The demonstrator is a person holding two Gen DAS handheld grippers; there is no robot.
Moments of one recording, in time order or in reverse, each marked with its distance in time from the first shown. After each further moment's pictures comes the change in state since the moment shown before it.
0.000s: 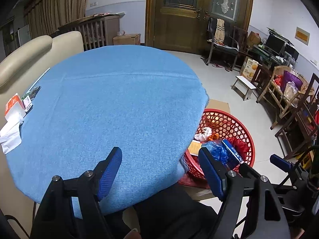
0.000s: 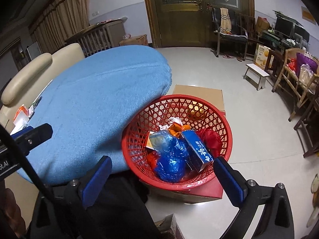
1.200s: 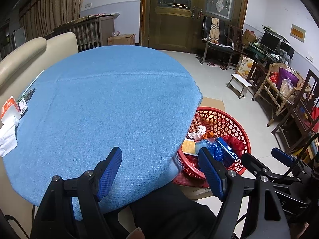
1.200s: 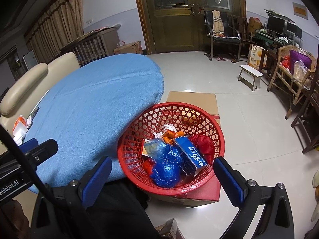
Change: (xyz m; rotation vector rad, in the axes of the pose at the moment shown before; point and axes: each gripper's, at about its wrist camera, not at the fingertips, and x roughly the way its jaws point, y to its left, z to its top) left arm -0.001 -0.006 -0.001 0.017 0.003 -0.030; right arm -0.010 -0.009 0.005 0.044 -0.041 -0.019
